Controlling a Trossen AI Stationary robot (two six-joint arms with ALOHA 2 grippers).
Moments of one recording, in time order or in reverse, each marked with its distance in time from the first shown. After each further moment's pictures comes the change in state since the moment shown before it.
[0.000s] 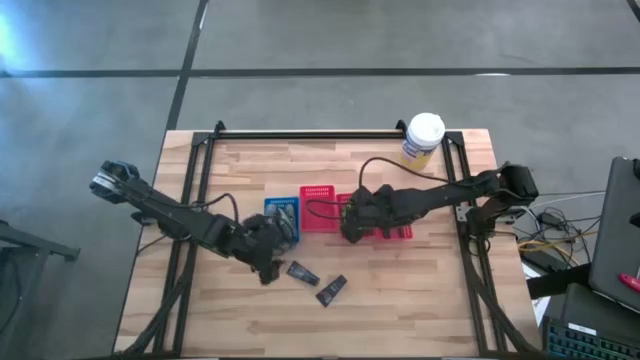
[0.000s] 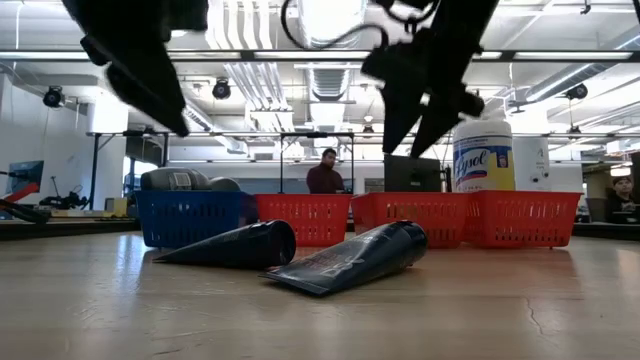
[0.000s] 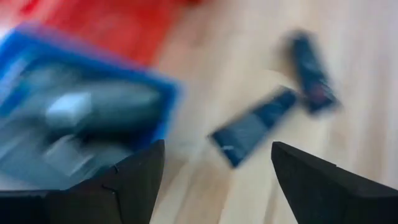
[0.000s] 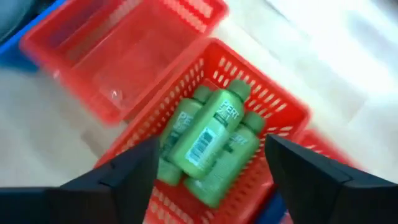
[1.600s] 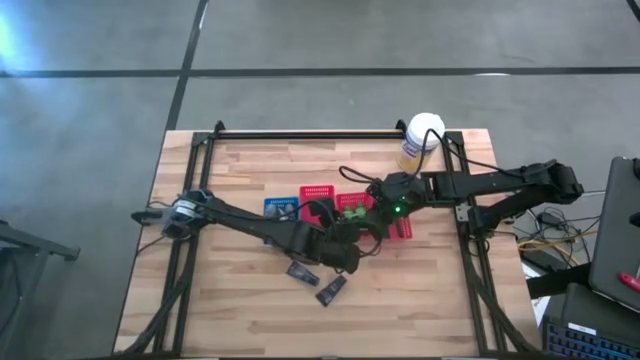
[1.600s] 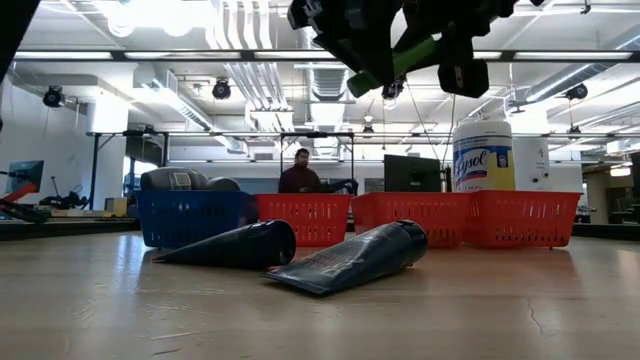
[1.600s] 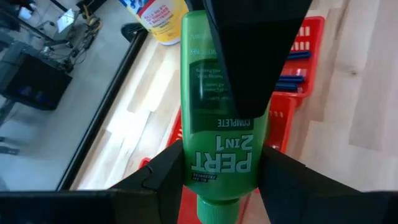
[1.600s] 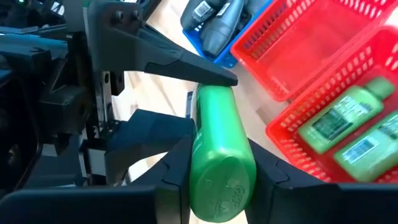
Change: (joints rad) left arm 0.122 0.702 0.976 -0.292 -0.445 0.427; right arm -0.124 -0.389 -0.233 0.380 -0.581 -0.032
